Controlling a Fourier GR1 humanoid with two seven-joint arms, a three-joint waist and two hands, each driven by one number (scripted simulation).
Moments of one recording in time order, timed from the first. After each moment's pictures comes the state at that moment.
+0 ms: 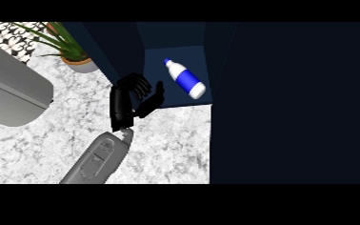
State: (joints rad) left arm -0.41 0.15 -0.44 -1.19 -0.07 0.88 -0.08; right arm 0.49 -0.06 0.31 -2.09 -0.25 0.26 -0.14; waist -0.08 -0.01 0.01
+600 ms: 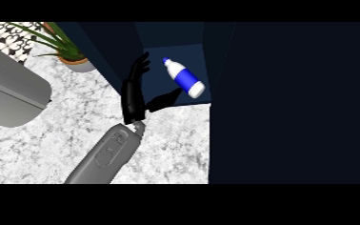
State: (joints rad) left arm -0.50 0.11 -0.46 -1.09 -0.07 0.92 0.00; right arm 0.48 -0.06 0.31 -2.06 -0.25 0.27 -0.16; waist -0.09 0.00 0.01
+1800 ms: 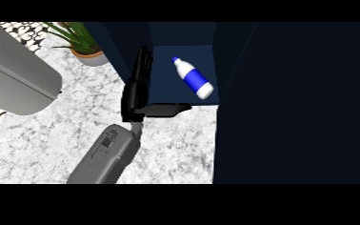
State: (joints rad) left arm -0.46 0.05 -0.33 -1.12 0.32 0.45 -0.40; right arm 0.54 -0.07 0.29 -2.09 -0.23 0.25 -0.20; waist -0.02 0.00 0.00
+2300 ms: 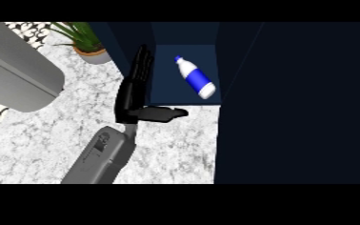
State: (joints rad) left arm -0.42 0.07 -0.32 -1.22 0.36 0.33 -0.35; right arm 0.58 -0.08 0.31 -2.15 -0.23 0.22 -0.16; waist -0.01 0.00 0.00
